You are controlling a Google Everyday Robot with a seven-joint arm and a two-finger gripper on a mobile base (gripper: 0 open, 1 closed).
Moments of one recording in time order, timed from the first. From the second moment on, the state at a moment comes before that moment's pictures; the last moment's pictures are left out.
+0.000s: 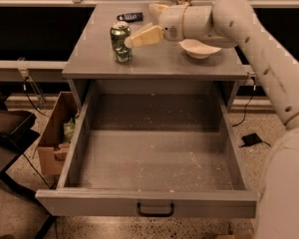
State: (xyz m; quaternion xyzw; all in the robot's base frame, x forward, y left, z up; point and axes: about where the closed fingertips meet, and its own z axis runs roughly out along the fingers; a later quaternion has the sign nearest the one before) arm 0.762 0.011 0.959 -0.47 0.60 0.30 0.58
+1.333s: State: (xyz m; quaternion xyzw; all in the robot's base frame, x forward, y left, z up) arm 0.802 0.098 0.915 -0.46 0.59 0.35 0.56
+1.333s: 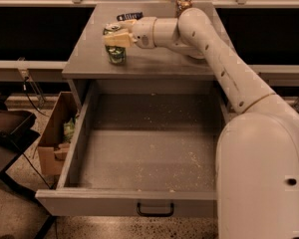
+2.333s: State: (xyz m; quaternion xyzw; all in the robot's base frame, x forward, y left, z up) arm 0.705 0.025 0.959 -0.45 0.56 0.30 0.62
